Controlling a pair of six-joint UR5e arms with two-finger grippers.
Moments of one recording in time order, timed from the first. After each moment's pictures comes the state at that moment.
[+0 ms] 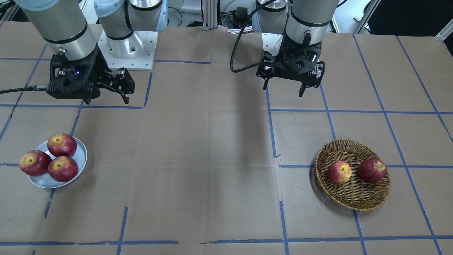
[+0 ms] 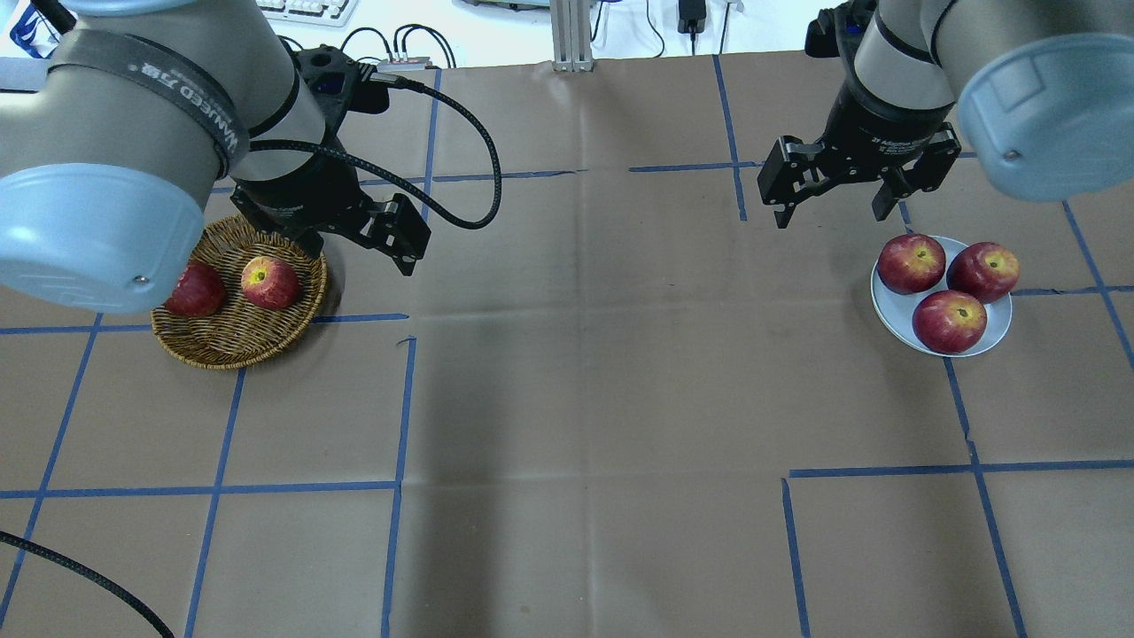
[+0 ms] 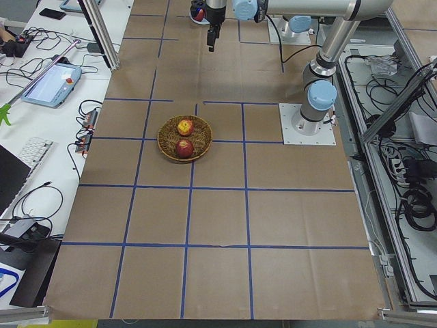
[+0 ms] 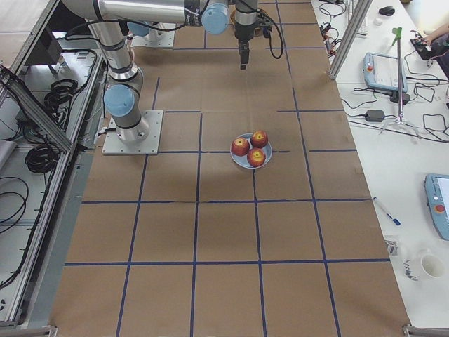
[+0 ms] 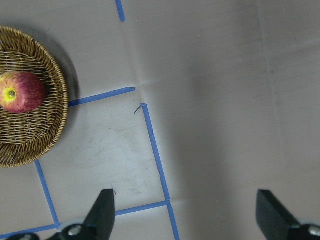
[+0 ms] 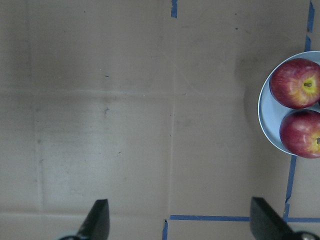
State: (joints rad) left arm -1.68 -1.53 -1.69 -1.46 1.58 0.13; right arm 1.57 -1.55 1.63 -1.65 -1.57 -0.04
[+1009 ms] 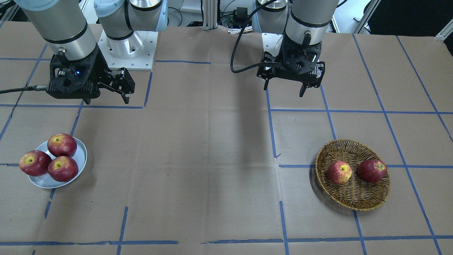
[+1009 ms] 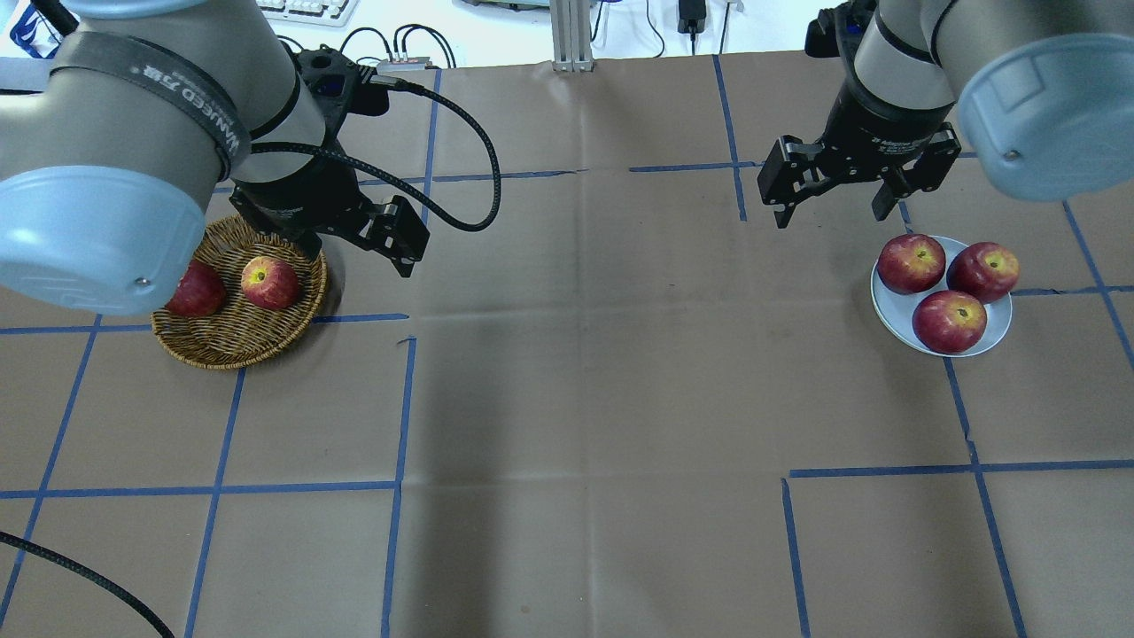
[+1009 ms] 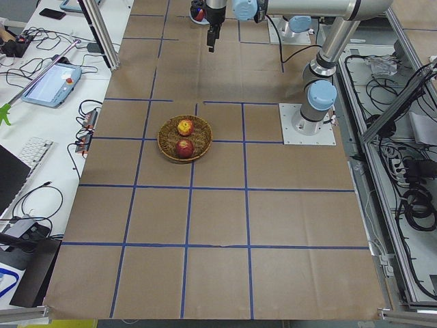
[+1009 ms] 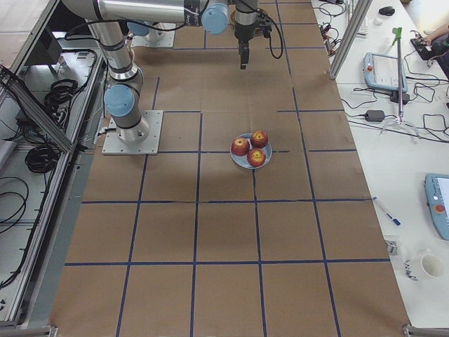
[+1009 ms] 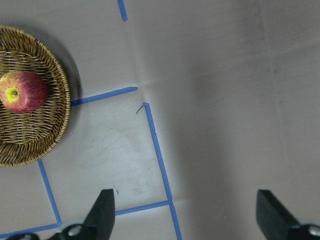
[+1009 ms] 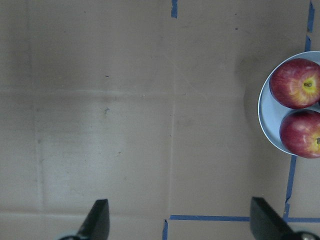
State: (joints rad) left arm -1.68 -1.52 -1.69 -1.46 1.59 0.12; right arm 1.57 -1.55 1.63 -1.65 -1.57 -0.04
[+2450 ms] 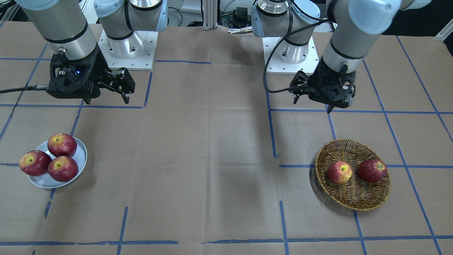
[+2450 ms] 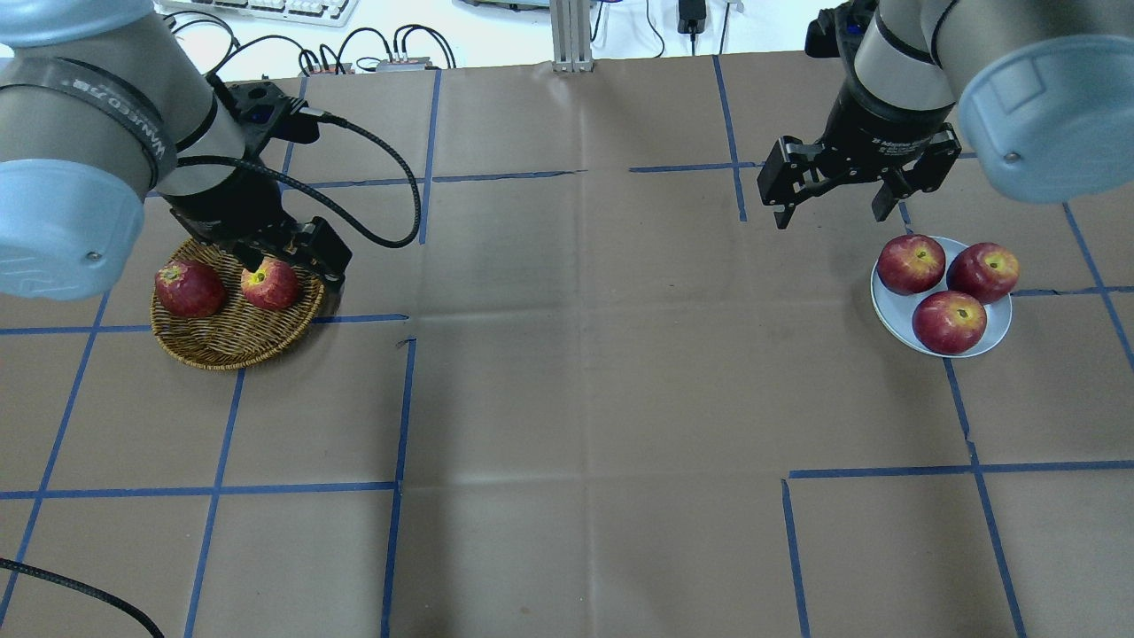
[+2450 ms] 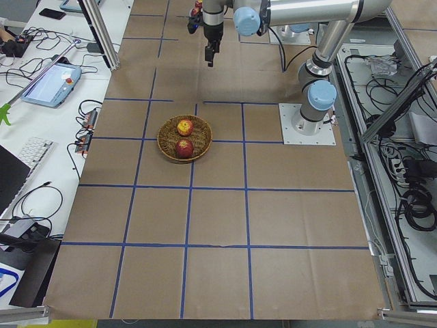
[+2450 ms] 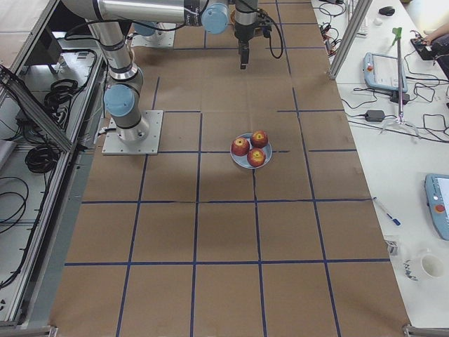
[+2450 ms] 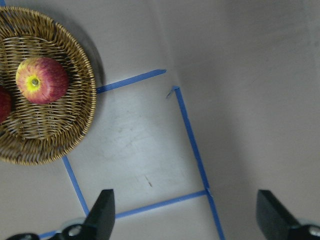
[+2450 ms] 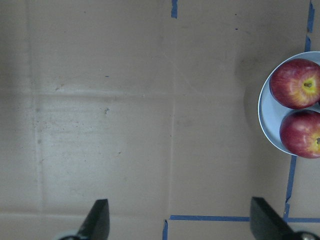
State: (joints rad) left arm -1.45 -1.58 -1.78 -1.38 1.58 0.46; right arm 1.57 -1.55 1.63 -1.65 -1.57 -0.04
